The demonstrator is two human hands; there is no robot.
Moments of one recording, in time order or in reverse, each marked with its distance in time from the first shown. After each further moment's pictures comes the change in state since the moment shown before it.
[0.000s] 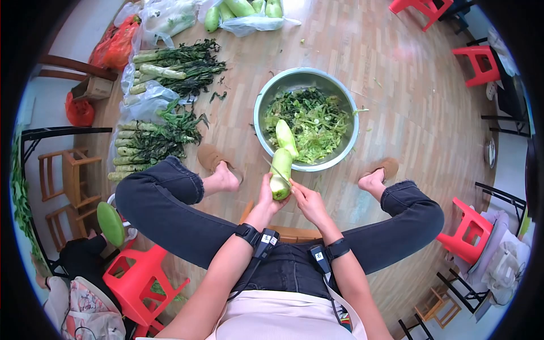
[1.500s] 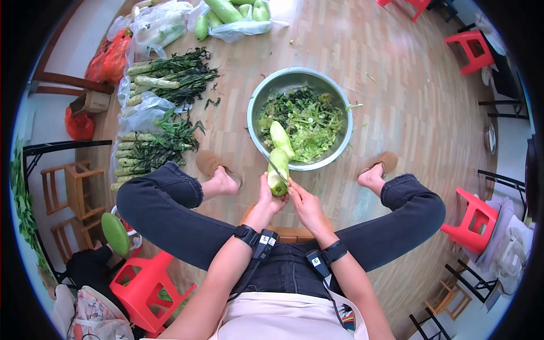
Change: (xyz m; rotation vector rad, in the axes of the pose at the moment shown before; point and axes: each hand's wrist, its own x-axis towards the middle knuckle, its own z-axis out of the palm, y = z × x) left_hand 0.011 -0.002 0.001 -0.027 -0.078 -0.076; right_hand -0.016 0.006 0.012 0.098 0.219 -0.123
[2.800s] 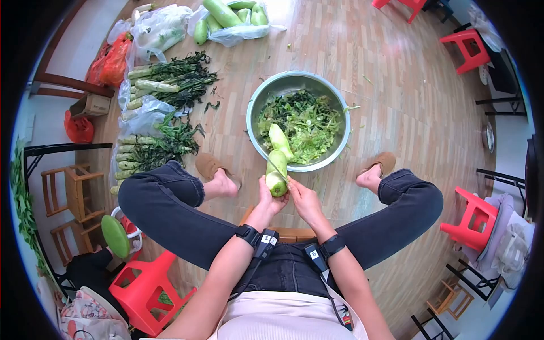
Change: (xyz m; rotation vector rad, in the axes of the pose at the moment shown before) left_hand 0.003 -0.004 0.000 -0.030 0.027 0.033; right_hand 0.011 -0.009 -0.005 -0.100 -0.052 0.078
